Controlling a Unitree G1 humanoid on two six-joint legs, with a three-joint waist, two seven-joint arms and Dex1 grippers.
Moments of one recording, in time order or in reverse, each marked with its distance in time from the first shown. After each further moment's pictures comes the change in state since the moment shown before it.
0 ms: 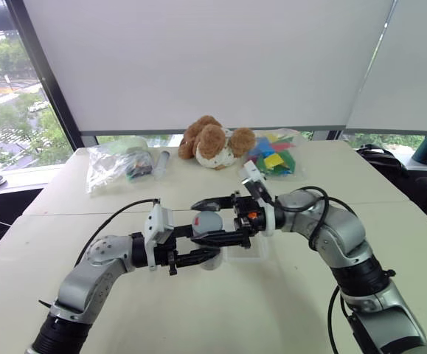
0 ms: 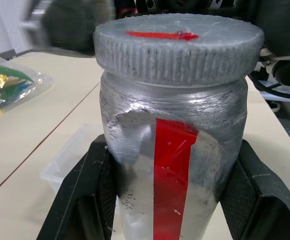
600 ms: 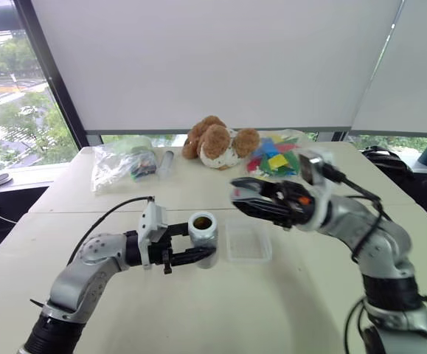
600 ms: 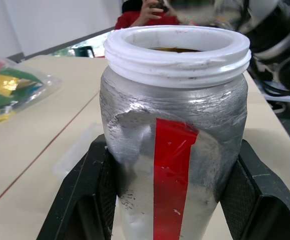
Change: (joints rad) left arm -0.001 0.047 0.049 -0.004 -0.039 0.004 -0.014; right arm 0.318 -0.102 -0.404 -0.034 0.204 -0.050 -0.061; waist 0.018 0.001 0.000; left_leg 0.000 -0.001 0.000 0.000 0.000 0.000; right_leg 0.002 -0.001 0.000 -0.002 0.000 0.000
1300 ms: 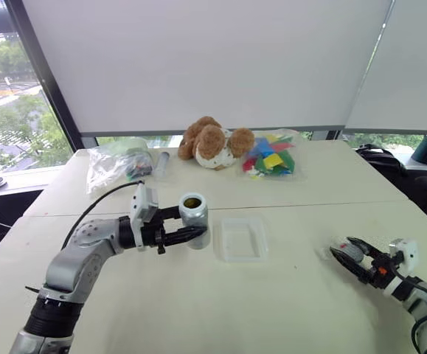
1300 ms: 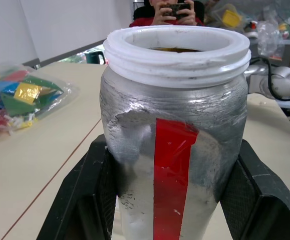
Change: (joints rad) left arm -0.110 0.003 0.030 0.098 -0.026 0.040 -0.009; right arm 0.261 -0.070 -0.203 0.835 -0.370 -0.837 0.000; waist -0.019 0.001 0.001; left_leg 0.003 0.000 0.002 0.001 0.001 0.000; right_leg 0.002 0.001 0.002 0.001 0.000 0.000
